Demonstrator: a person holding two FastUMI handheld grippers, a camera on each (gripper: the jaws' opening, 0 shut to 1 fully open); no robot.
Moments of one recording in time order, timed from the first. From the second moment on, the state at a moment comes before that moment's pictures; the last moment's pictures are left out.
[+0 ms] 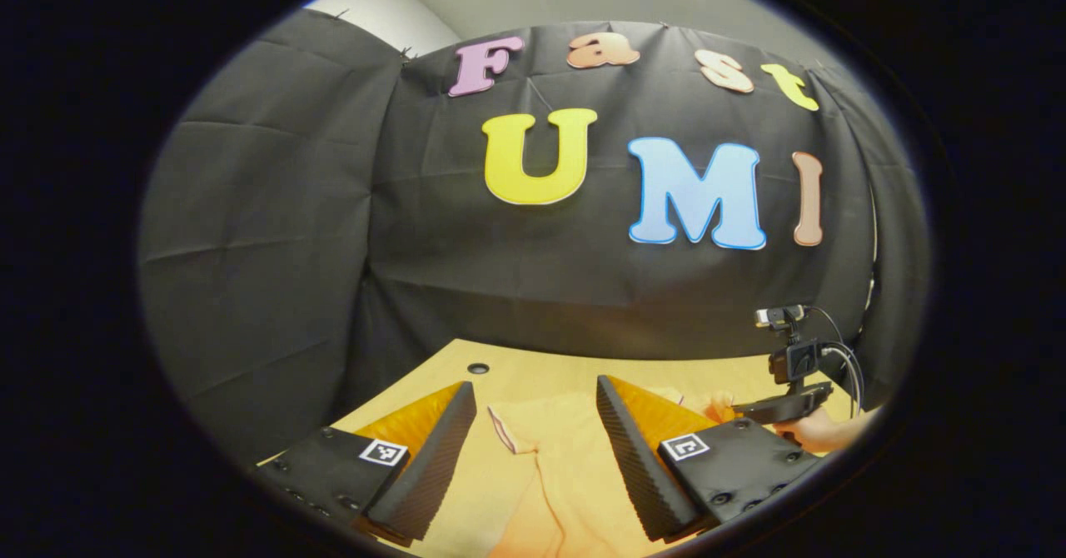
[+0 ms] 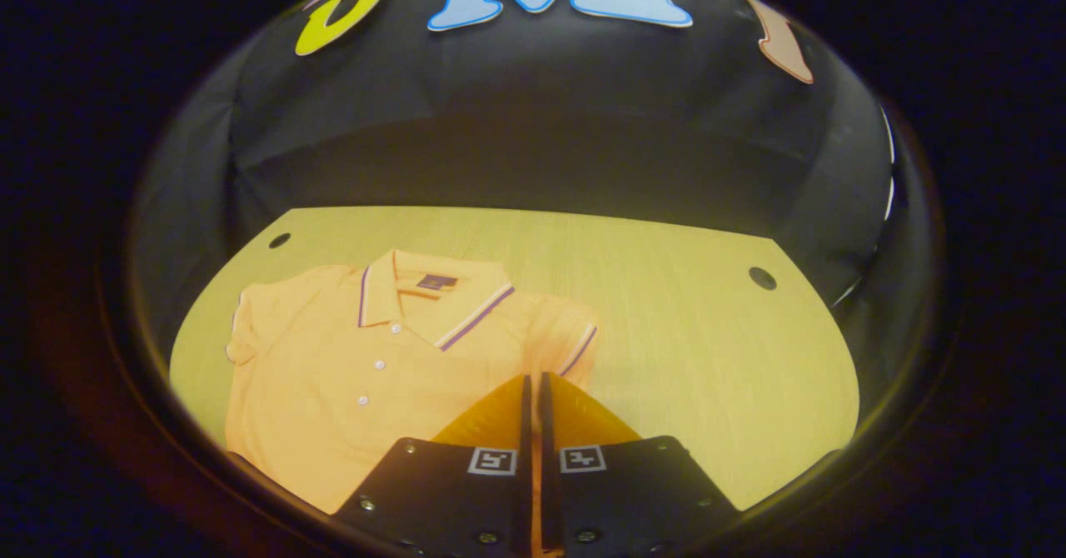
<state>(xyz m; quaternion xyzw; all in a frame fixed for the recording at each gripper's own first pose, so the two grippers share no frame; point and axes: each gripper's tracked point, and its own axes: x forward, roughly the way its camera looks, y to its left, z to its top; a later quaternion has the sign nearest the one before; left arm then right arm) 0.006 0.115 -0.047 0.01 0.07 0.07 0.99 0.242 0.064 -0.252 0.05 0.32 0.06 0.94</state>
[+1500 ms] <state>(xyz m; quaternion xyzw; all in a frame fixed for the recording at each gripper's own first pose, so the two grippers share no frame) 0.183 0.168 -0.175 -0.01 0.15 -0.02 0.99 0.106 0.075 -0.064 0.07 0.17 -0.01 0.98</state>
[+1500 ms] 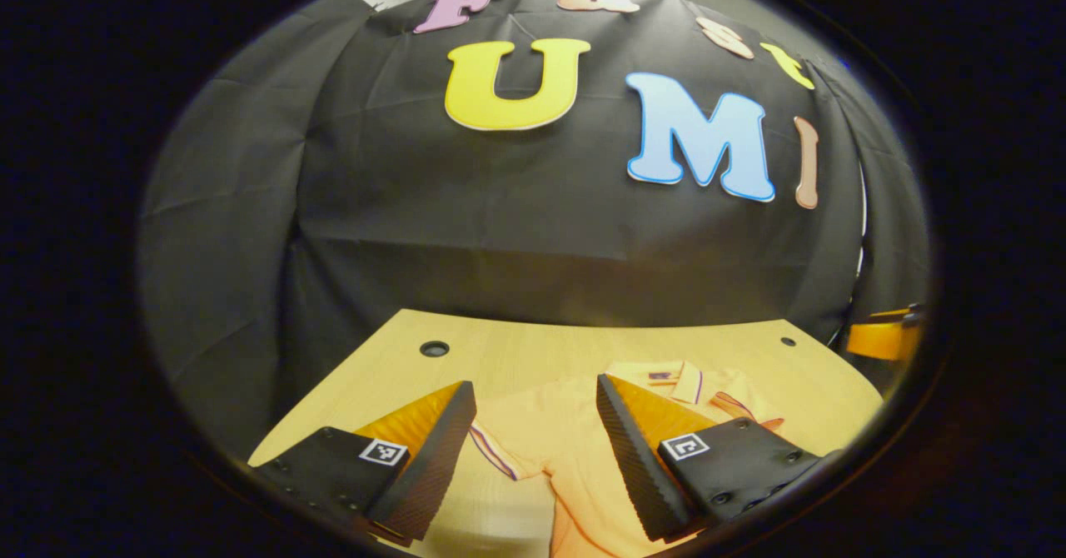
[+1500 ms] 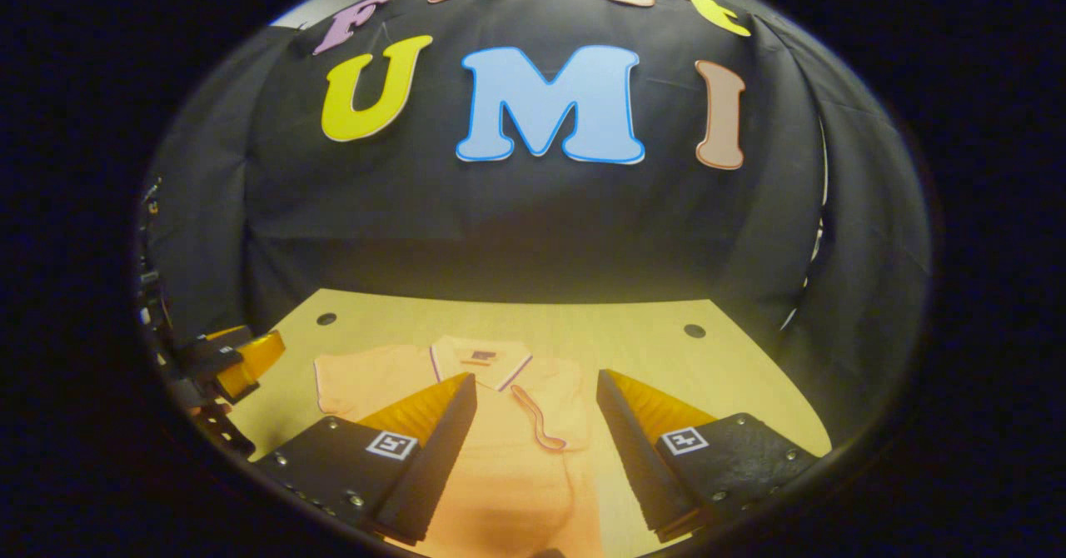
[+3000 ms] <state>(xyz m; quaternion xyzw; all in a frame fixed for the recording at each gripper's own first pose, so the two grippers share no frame) 0.284 0.235 -0.353 0.02 0.30 0.07 0.95 0.018 0.069 -0.057 0.09 0.19 -0.03 0.98</state>
